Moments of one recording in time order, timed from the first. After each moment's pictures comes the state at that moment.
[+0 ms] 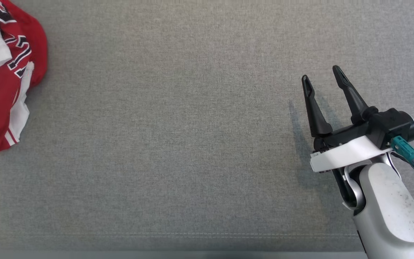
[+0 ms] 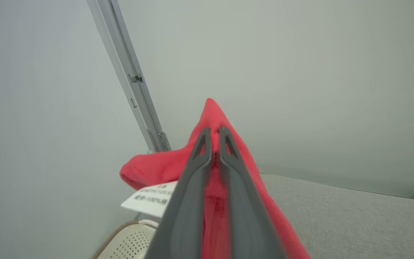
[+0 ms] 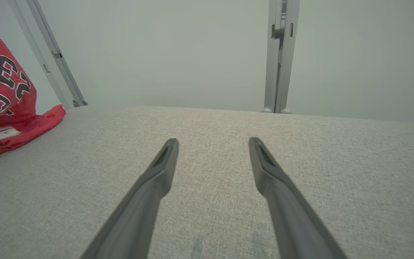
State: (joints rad) left arm -1.21 0.50 -0.18 0.94 -0.45 0.00 -0.09; right arm -0.38 -0.14 0.16 0.14 0.18 0.13 -0.26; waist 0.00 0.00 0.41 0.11
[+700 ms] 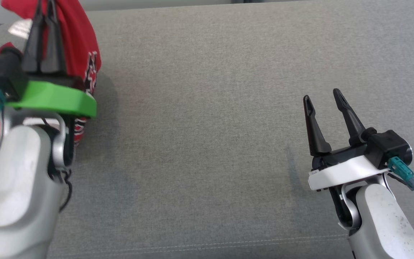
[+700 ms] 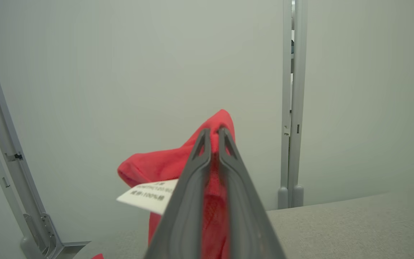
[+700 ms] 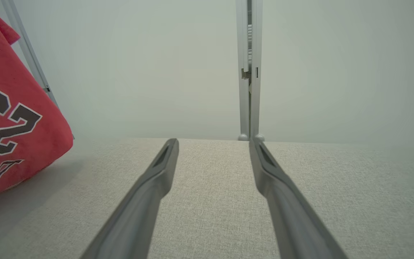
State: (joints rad) left arm -0.66 0.35 -0.31 0.15 -0.42 0.14 -0.15; right arm -0.28 -0.08 0.11 0.12 0.17 0.13 -0.26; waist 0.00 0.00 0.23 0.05
